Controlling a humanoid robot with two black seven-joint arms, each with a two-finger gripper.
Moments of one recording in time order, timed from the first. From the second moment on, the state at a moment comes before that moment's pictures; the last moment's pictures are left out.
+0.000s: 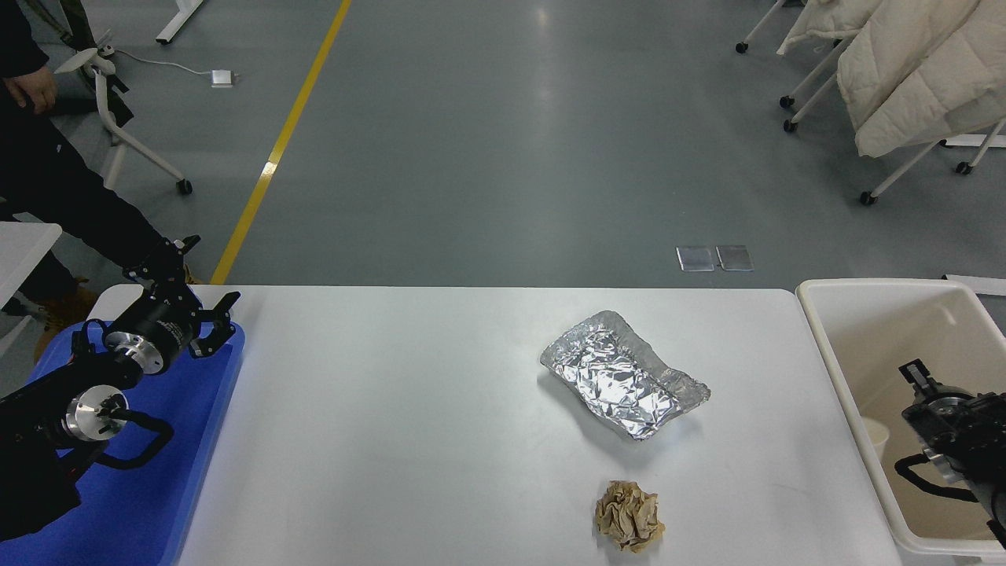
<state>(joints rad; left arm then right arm) -0.65 0.56 -0.50 -0.54 -0.03 -0.39 -0.40 0.74 -0.33 0.03 0.07 -0.48 -0.20 -0.11</state>
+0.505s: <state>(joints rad) -0.65 0.56 -0.50 -0.54 -0.03 -0.39 -0.40 0.79 -0.61 0.05 0.34 -0.48 -0.19 -0.11</state>
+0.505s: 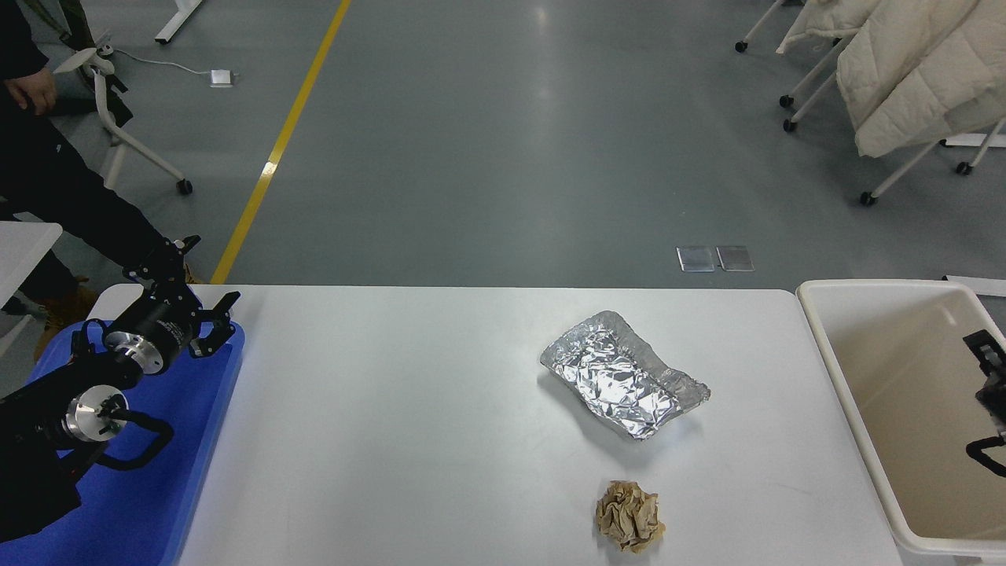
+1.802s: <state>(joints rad) -0.65 0.56 -0.50 -0.54 -0.03 -0.39 -0.40 0.48 -0.44 0.94 1.03 -0.48 -0.18 0.09</state>
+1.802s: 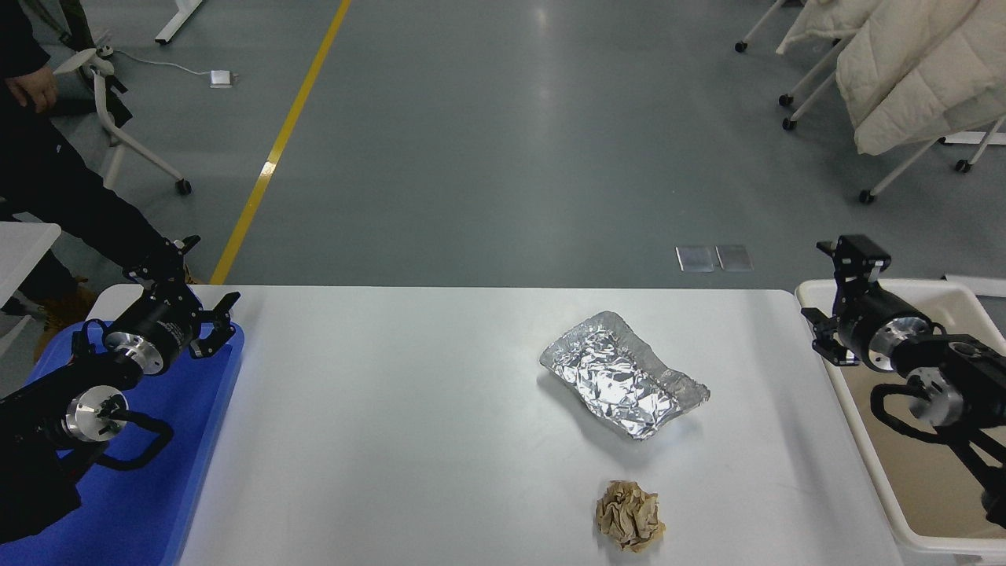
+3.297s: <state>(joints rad) -0.65 0.56 -0.50 -0.54 -0.03 -0.39 -0.40 0.48 -0.12 0.94 0.84 -0.64 -0.07 0.43</state>
